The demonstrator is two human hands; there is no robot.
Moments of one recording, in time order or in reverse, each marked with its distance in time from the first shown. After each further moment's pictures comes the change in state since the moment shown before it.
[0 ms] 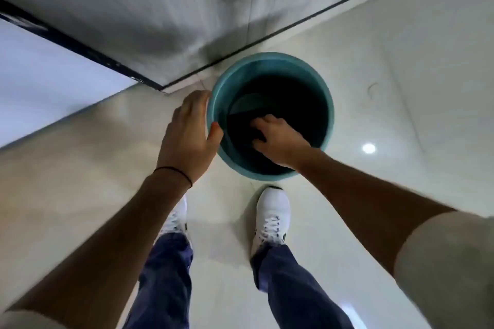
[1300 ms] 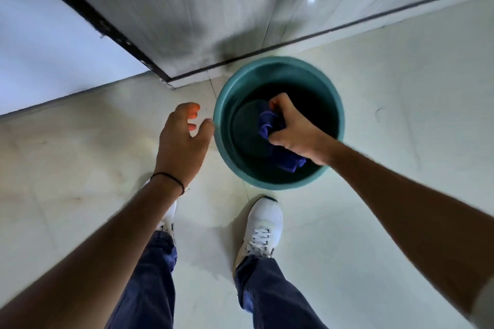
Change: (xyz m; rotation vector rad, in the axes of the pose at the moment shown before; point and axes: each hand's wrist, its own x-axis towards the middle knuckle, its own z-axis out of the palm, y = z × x) left_hand -0.021 -0.008 0.009 -0.354 0.211 -0.389; right_hand -0.008 -0.006 -0.048 0.590 -0.032 0.008
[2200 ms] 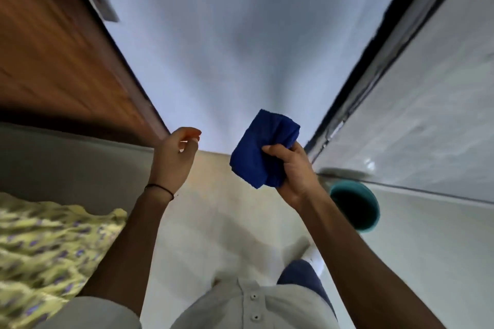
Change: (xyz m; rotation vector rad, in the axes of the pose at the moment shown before) left_hand -0.489 0.045 -0.606 -0.239 0.633 0.137; right_hand -0.536 -0.523 0.268 0.779 -0.297 -0.273
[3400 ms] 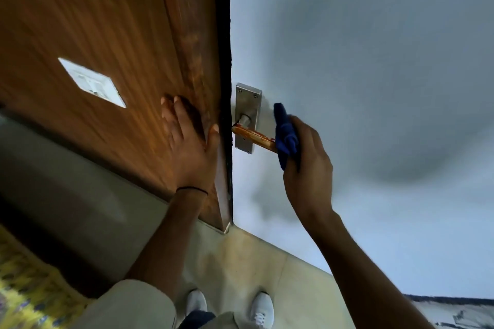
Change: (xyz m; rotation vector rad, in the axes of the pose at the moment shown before) left_hand 0.426 -0.078 -0.240 0.350 0.662 0.038; right_hand 0.360 -0.054 0.387 -1.164 0.093 -0.900
